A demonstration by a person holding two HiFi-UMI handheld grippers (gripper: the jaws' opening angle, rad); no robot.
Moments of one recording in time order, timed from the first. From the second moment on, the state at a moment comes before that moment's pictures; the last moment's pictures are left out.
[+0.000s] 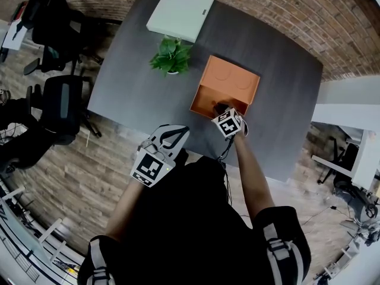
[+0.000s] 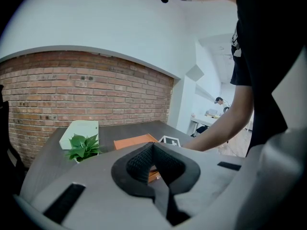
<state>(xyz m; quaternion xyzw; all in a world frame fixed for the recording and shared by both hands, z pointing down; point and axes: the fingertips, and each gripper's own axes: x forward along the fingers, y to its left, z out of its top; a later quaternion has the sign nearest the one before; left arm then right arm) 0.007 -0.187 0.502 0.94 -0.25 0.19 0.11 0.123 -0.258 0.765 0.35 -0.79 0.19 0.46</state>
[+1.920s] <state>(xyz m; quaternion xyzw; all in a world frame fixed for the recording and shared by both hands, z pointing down) -0.008 -0.170 0.480 0.97 -0.19 0.16 0.07 0.131 -0.159 0.571 0.50 -0.82 0.18 0.20</state>
